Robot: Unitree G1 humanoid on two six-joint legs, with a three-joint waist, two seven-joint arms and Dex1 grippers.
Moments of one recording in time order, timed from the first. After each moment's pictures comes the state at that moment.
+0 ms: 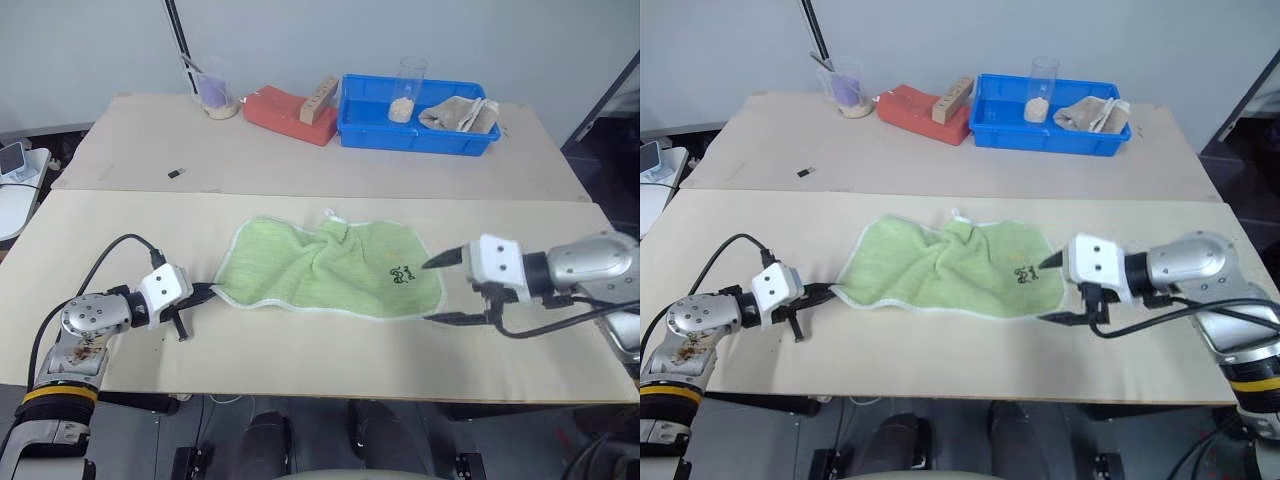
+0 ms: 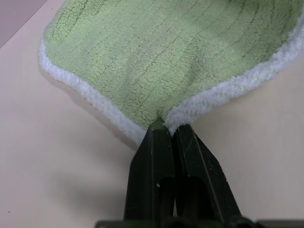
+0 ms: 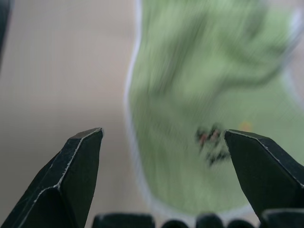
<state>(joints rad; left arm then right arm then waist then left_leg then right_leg) -0.22 0.78 0.04 0.38 -0.16 -0.27 -1.06 -0.36 -1.03 0.17 -0.13 0.17 0.11 1.26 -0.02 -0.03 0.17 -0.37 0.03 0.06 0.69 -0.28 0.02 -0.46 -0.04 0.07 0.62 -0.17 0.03</state>
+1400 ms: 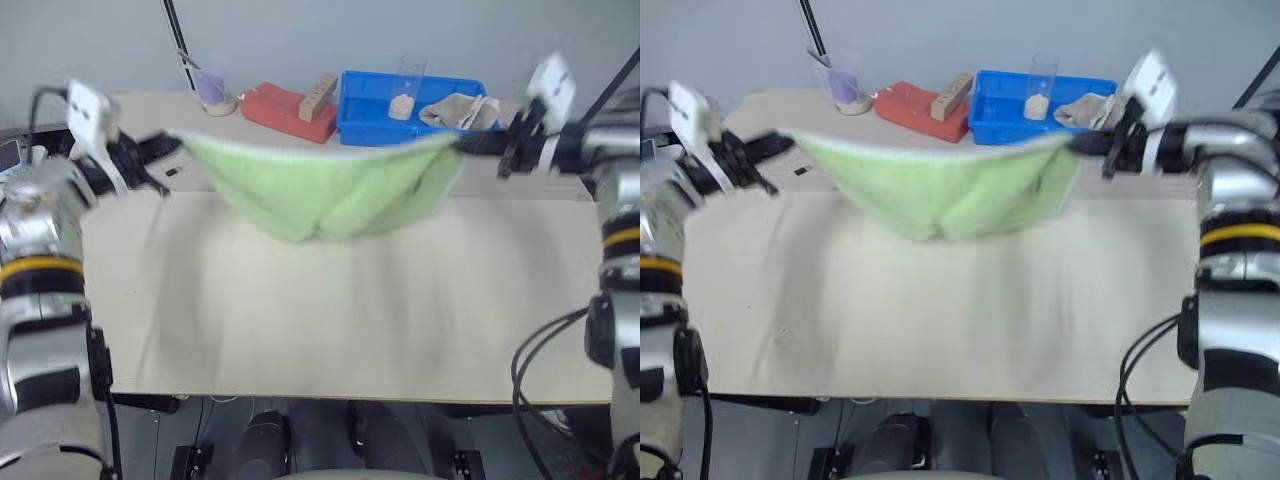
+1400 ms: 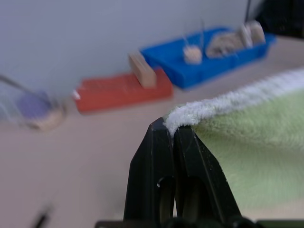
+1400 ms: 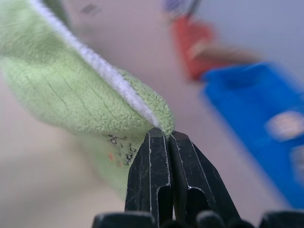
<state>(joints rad) -1.07 0.81 0.16 0.79 -0.30 0.18 -0.99 -1.28 -0.80 0.04 0.87 0.14 0.09 1.23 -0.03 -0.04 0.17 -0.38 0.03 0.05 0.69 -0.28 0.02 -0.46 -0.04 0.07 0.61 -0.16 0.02</state>
